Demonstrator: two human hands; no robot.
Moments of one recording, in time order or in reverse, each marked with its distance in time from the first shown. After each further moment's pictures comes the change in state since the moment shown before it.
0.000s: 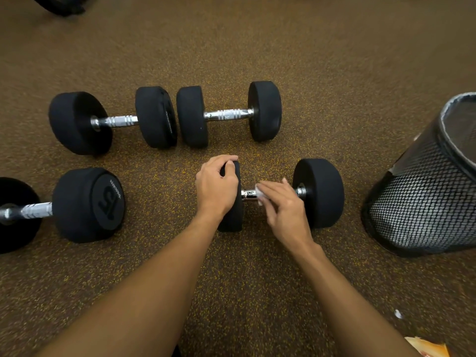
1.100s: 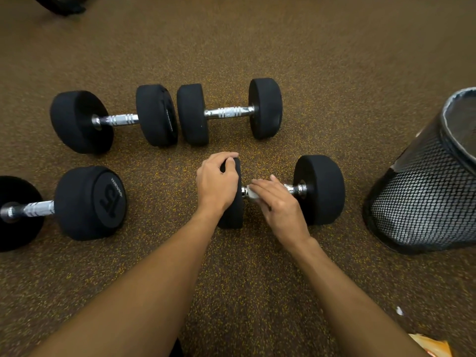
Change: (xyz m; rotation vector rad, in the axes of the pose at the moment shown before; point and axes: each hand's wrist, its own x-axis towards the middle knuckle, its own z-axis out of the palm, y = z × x) left_hand 0.003 0.000 0.001 -0.002 -0.012 -0.022; right_hand 0.000 0.000 0.006 -0.077 -0.037 -0.202
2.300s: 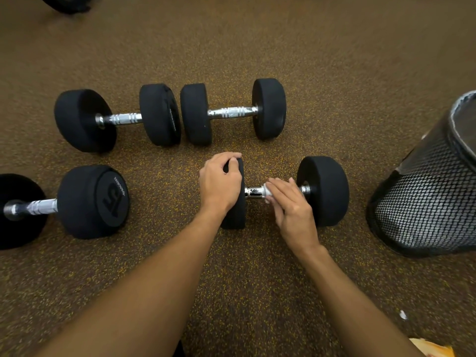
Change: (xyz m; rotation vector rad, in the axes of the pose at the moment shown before) left_hand 0.000 0.001 0.000 0.003 0.010 -0.007; right_hand -0.011 0.010 -0.001 -0.015 0.115 0.097
